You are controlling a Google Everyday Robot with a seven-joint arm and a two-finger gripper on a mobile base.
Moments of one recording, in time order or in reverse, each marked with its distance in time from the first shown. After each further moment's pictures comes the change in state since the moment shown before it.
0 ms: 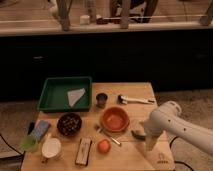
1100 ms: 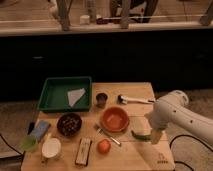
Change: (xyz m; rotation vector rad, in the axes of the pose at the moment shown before) arm 0.010 -0.014 -0.061 0.022 0.059 0.033
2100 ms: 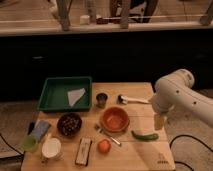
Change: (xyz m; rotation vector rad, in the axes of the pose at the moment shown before) arm 0.011 -0.041 -0.076 0.028 0.074 0.034
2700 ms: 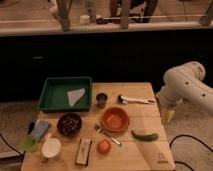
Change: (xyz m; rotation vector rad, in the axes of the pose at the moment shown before) arm 0.033 -0.022 -0.027 0.011 0.010 0.062
